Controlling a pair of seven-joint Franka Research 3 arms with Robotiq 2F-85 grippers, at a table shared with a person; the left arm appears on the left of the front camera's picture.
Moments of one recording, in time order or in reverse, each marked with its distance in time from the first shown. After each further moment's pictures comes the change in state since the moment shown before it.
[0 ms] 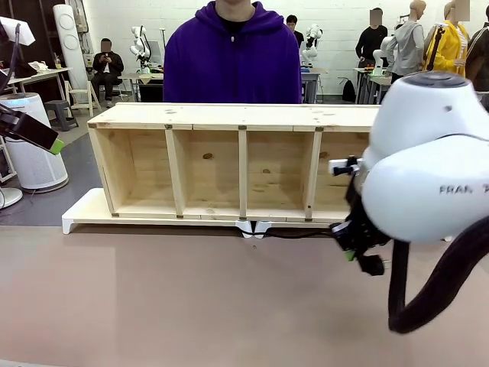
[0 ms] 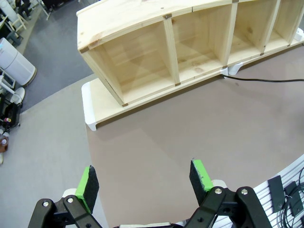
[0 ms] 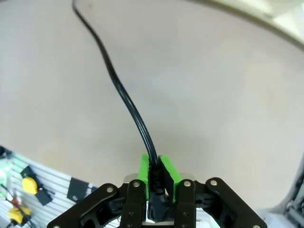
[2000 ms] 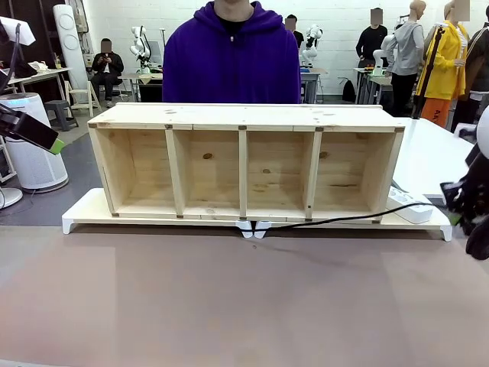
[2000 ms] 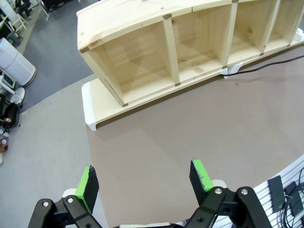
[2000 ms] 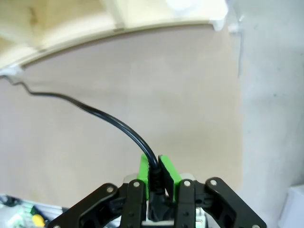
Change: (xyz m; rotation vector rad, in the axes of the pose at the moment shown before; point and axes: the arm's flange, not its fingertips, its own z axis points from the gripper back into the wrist) left arm 0.000 0.000 0.000 0.000 0.000 0.000; right arm 0.016 -0.205 0.049 -0.045 -0.077 -0.330
